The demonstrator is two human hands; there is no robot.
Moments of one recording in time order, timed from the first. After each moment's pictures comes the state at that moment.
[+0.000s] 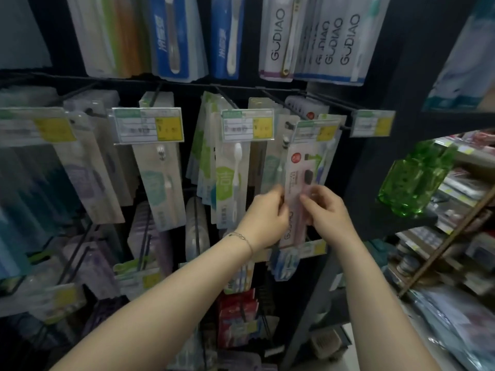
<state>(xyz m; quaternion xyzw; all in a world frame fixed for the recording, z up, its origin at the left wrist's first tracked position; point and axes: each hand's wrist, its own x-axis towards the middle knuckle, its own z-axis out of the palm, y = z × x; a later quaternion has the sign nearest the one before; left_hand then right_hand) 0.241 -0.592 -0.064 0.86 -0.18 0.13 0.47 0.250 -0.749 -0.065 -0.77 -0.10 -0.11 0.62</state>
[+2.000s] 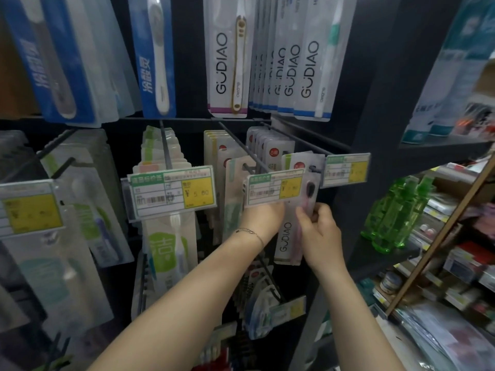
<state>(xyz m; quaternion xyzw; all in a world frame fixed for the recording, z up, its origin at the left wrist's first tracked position) 0.362 -0.672 -0.013 0.97 -0.16 0.17 0.05 0.318 -0.783 -0.038 -0.80 0.03 -0.23 0.56</state>
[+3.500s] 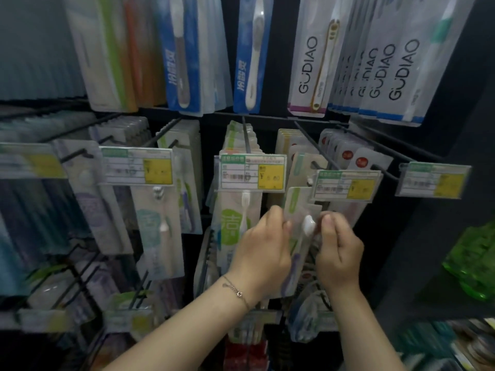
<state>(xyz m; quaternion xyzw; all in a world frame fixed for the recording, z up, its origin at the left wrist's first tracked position) 0.264 -0.588 -0.052 0.86 -0.12 0.35 0.34 0.307 -0.721 -0.061 -0.72 -0.23 -0.36 0.55</state>
